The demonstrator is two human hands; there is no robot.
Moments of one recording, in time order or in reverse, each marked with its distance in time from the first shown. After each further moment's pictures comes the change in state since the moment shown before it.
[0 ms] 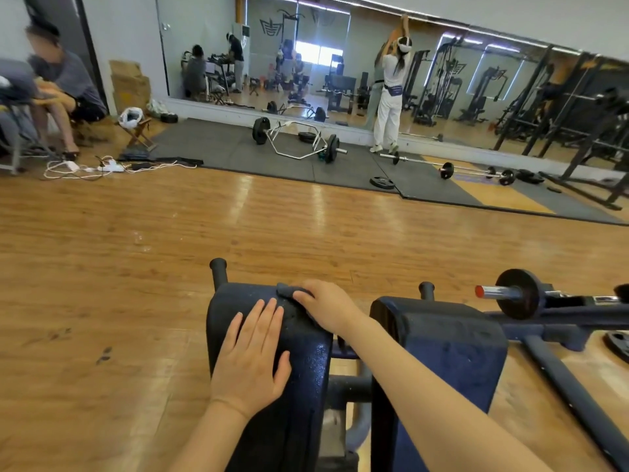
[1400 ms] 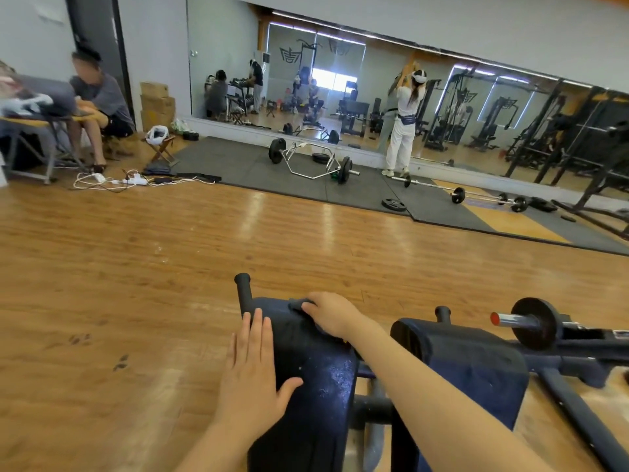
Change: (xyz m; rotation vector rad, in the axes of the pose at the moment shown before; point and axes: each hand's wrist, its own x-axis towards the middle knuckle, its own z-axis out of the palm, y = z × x) left_hand -0.022 -0.029 -0.012 0.038 -0.086 -0.197; right_hand 0.022 -0.037 0.006 -0.192 -0.083 0.030
